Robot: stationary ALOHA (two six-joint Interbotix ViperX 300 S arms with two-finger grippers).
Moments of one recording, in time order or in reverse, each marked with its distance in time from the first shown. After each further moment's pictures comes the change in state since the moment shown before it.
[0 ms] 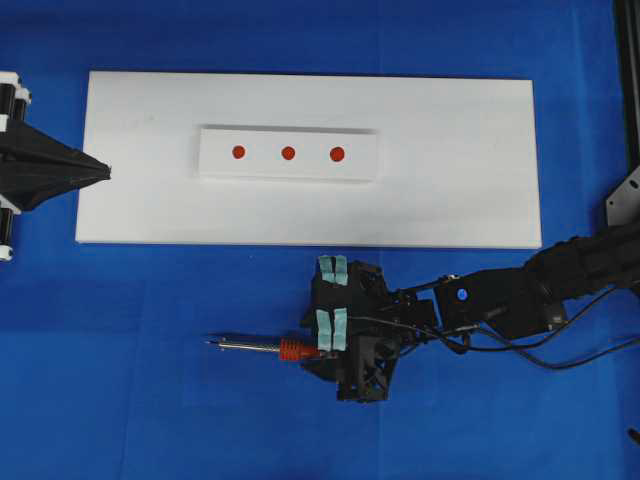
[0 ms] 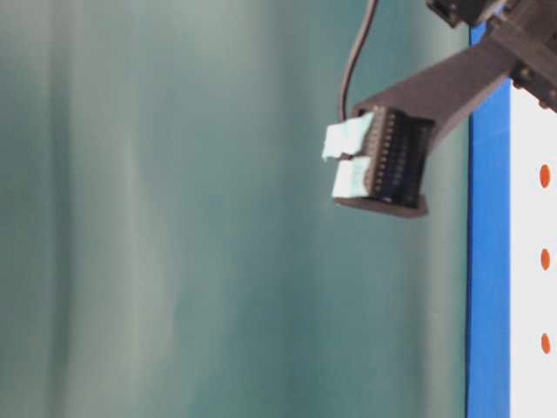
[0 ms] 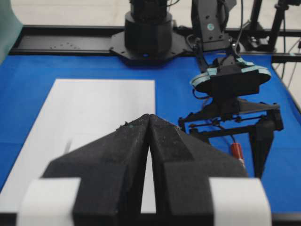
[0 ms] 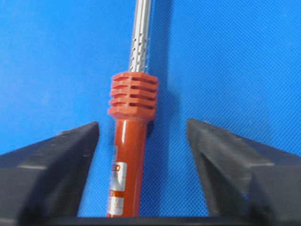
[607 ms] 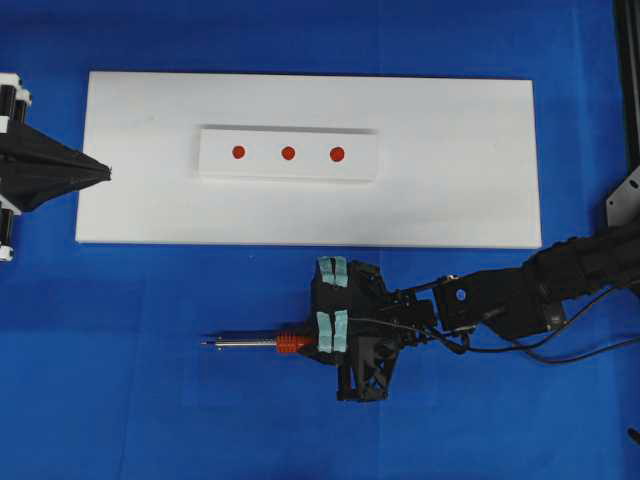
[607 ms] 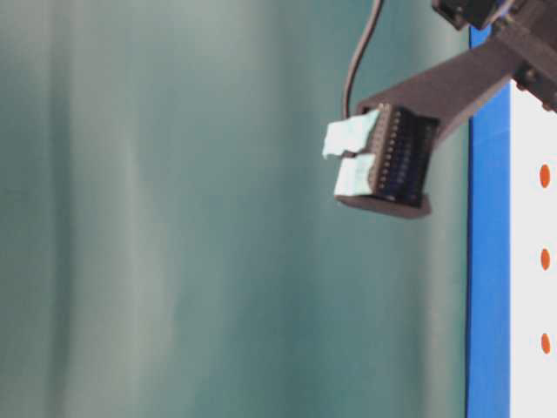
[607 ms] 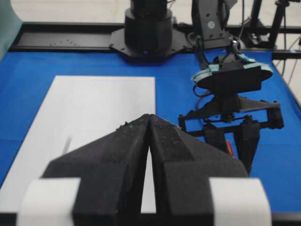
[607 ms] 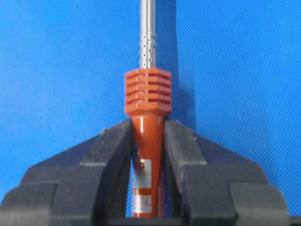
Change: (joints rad) left arm 0.000 0.000 0.006 0.000 0.000 0.000; right arm 0.000 0.003 0.000 -0.009 -0.005 -0.009
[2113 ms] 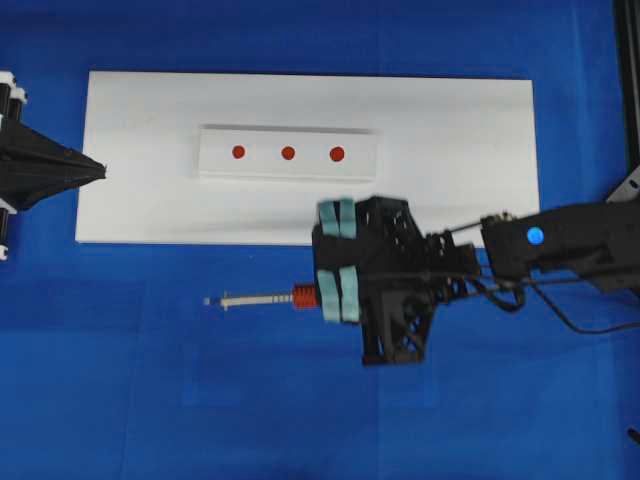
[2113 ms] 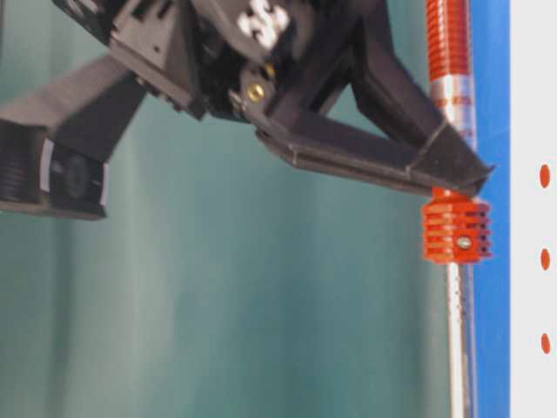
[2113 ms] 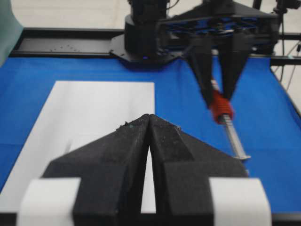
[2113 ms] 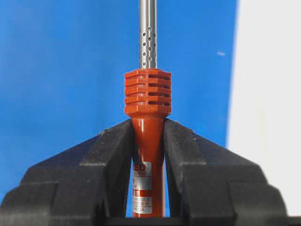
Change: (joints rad) left arm 0.000 -0.020 0.005 0.002 0.000 -0.003; right arm -0.098 -0.357 -0.150 -0.206 0.637 -0.003
